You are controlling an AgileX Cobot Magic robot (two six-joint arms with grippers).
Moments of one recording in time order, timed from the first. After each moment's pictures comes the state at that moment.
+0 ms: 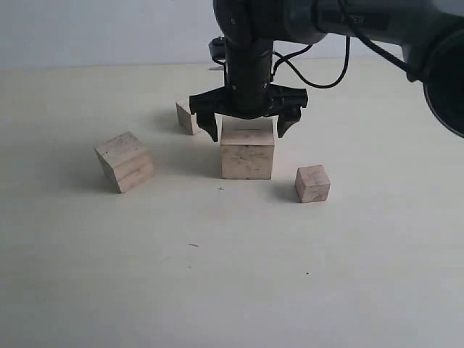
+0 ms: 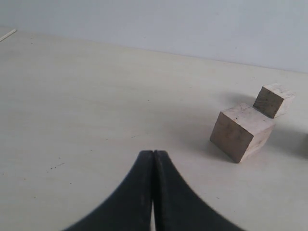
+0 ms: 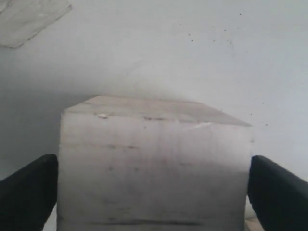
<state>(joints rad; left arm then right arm) -0.01 0.01 0.00 -0.03 0.37 -0.11 0.74 2.30 -1.90 -0.15 1.10 0.66</state>
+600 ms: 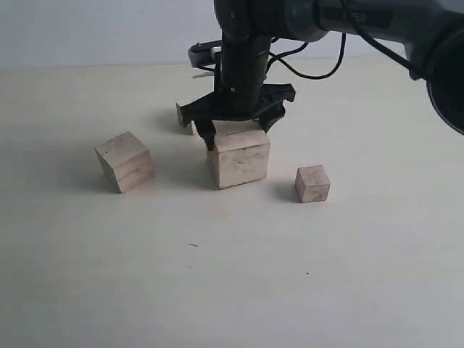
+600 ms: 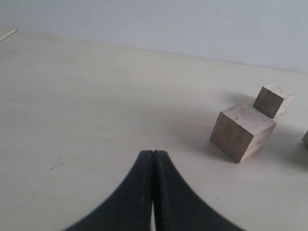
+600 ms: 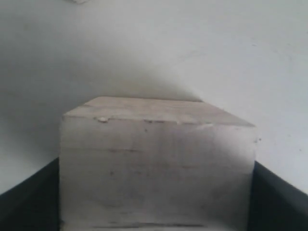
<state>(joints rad) -0.01 0.01 0.00 -0.03 0.37 -0.11 0.74 2.29 -1.90 -0.02 1.10 0.28</state>
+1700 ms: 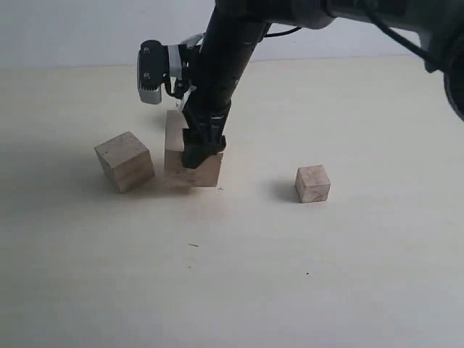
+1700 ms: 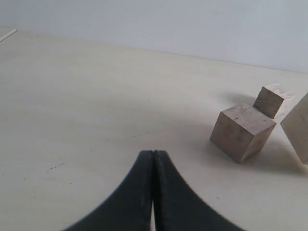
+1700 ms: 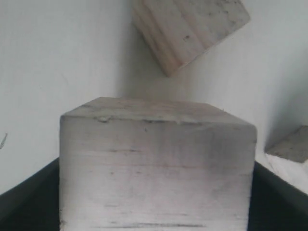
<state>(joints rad) -0.01 0.01 0.00 -0.03 0.37 -0.11 0.75 2.26 -1.90 0.34 1.07 -1.19</state>
